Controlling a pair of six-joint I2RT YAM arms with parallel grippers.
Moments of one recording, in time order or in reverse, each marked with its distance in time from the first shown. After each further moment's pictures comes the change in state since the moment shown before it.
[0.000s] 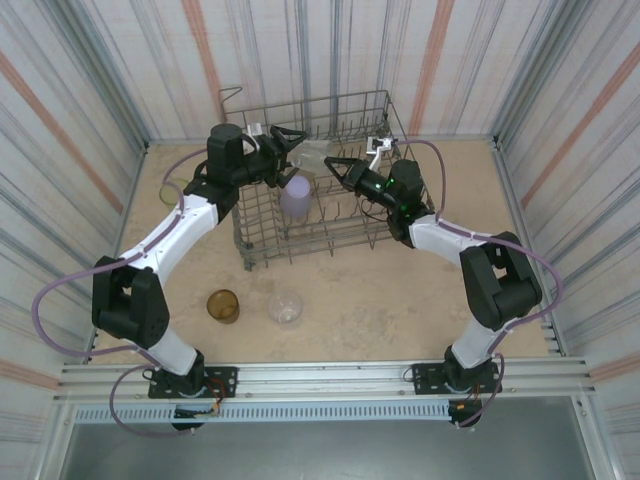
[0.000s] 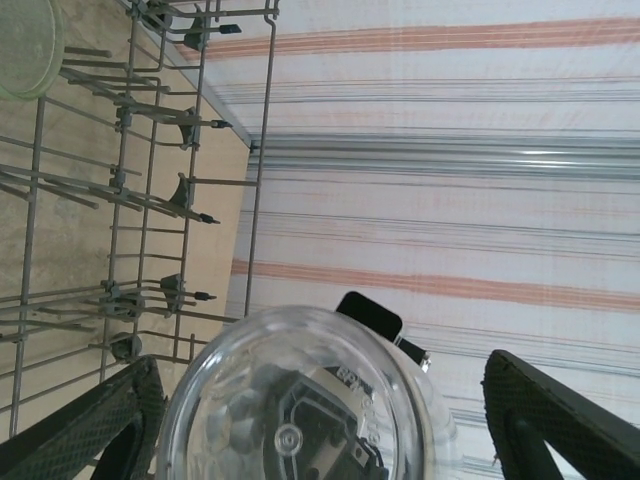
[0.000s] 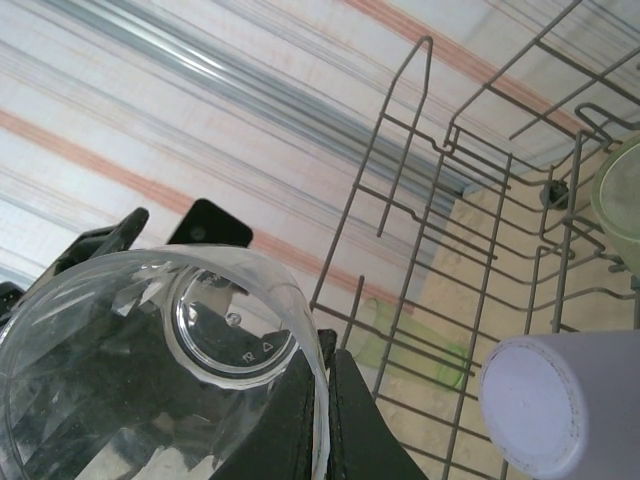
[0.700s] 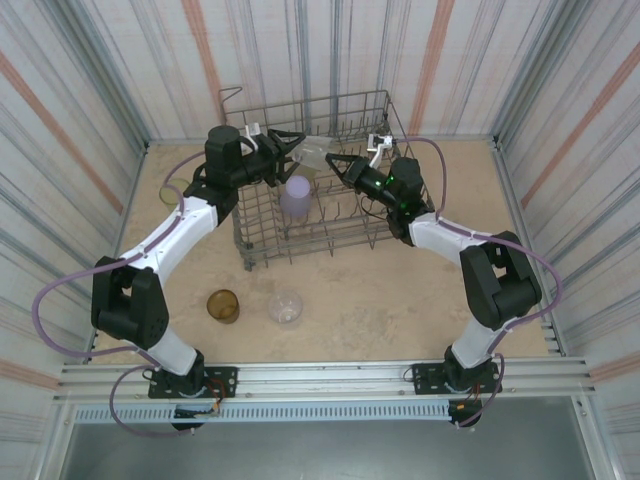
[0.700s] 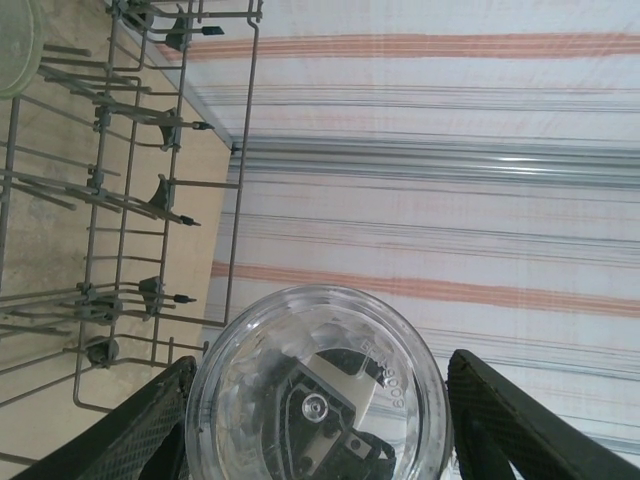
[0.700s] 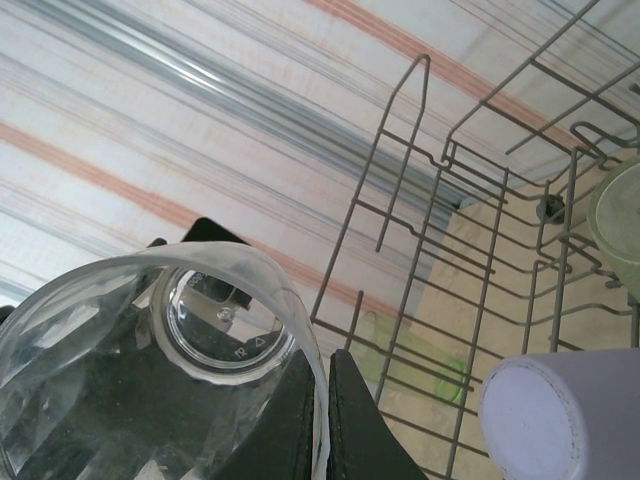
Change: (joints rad) left arm 0.003 -0.004 -0.026 0.075 0.007 -0.048; right arm 0.003 0.004 0.024 -0.014 0.013 0.000
